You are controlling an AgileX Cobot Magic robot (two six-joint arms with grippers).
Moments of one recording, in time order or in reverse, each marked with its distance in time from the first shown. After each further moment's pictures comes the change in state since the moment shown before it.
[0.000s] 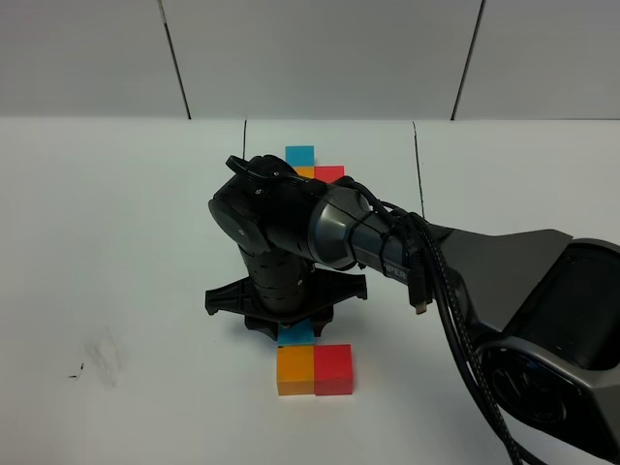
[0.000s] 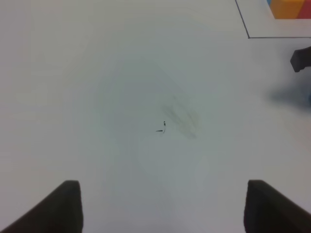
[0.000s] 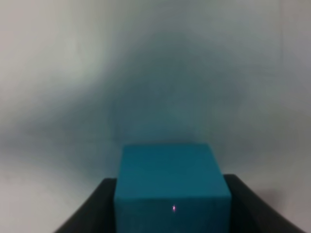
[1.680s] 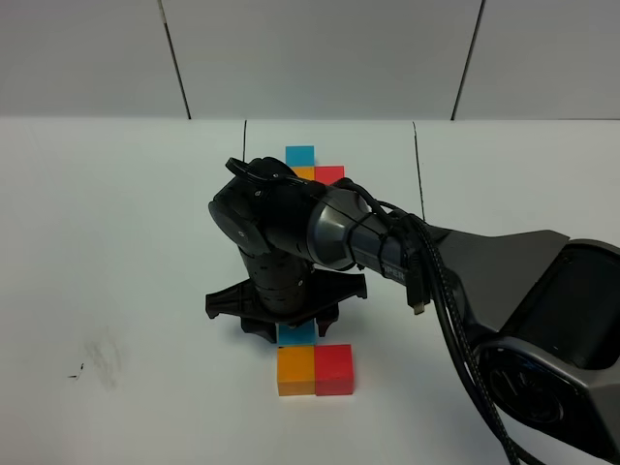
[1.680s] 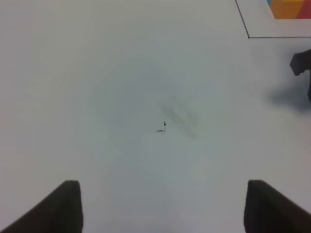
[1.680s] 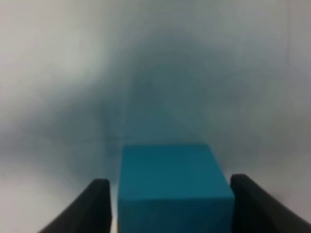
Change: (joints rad) left arm 0.000 0.000 0.000 -0.005 0.000 -0.001; right arm 0.000 0.006 -0.001 0.002 0.000 -0.033
